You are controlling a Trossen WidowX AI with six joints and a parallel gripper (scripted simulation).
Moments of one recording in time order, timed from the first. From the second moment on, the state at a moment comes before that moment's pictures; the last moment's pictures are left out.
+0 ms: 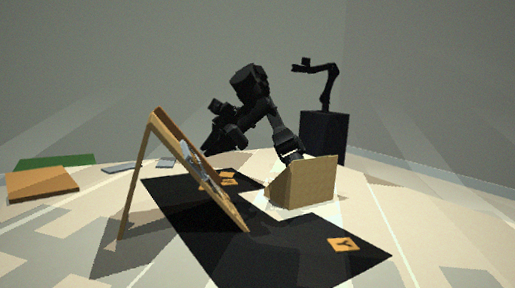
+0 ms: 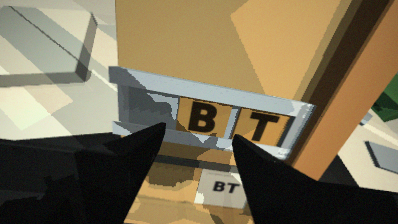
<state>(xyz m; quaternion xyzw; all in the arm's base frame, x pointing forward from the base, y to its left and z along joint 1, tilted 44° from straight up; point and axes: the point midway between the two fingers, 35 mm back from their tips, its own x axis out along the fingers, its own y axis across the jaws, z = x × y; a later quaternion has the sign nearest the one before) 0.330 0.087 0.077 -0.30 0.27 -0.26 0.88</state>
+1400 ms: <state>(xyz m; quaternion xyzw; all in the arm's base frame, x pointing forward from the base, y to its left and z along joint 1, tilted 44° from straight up) 0.320 0.095 0.083 -0.30 0.28 -0.26 0.88</state>
